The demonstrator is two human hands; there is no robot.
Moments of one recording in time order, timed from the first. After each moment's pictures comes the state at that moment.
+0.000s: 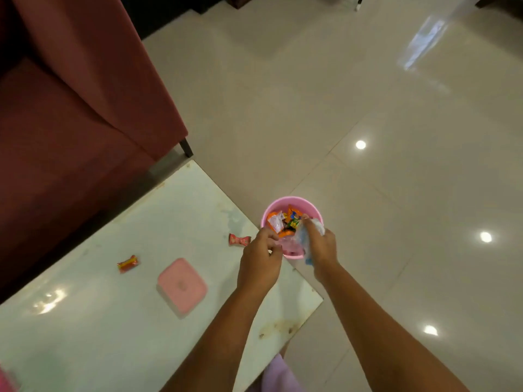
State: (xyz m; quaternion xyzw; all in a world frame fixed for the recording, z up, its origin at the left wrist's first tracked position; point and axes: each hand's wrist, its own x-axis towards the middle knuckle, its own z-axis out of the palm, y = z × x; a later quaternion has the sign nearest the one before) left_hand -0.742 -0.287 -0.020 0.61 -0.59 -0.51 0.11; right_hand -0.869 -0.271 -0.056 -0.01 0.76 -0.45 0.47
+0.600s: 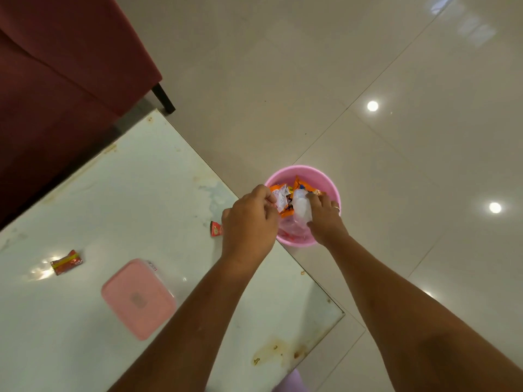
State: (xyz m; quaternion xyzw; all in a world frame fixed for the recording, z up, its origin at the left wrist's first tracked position) left_hand -0.766 -0.347 -0.116 0.62 -0.69 -0.37 0.08; right_hand -0.937 -0.300 -0.276 -0.51 0.80 0.05 0.33
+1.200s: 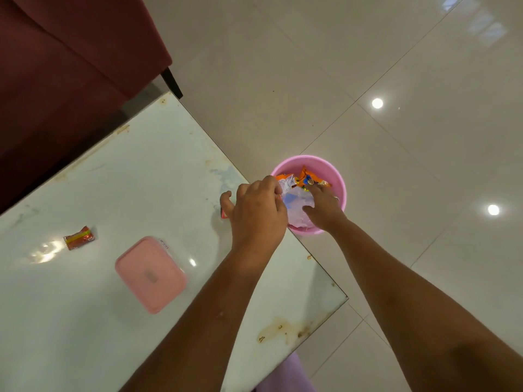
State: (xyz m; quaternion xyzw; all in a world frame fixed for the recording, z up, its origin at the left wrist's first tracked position) left_hand -0.758 -0.332 -0.121 0.64 -0.71 -0.28 0.04; right_hand -0.921 -0.314 -0.264 -0.49 0.79 0.01 0.37
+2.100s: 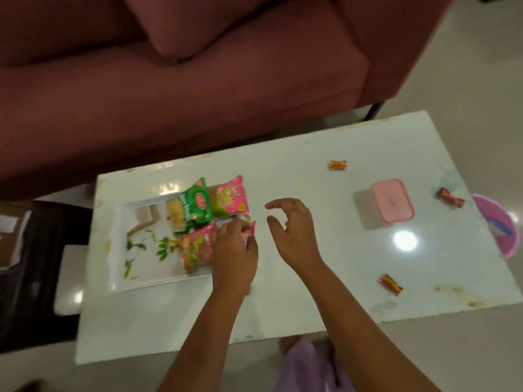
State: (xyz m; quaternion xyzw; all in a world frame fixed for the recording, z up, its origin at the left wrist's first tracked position) left_hand -0.307 -0.071 -0.002 0.86 -0.44 -0.18 0.19; right_hand -0.407 -0.131 -0.007 -0.64 0.55 -0.27 0.46
